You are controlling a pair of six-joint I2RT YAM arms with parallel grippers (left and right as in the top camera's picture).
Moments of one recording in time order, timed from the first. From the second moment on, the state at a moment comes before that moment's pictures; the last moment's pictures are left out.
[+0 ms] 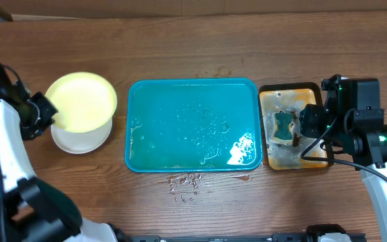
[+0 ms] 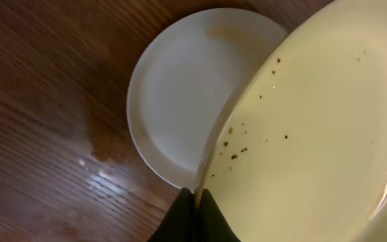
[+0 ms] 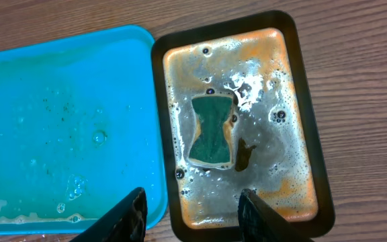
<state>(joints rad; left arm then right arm) 0.56 1.71 1.51 -1.15 0.12 -0.23 0.06 1.16 1.18 -1.04 -0.08 0.21</state>
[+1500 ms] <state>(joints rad) 0.12 1.68 1.51 -1.55 0.30 0.00 0.06 1.31 1.17 -1.07 -0.17 0.20</state>
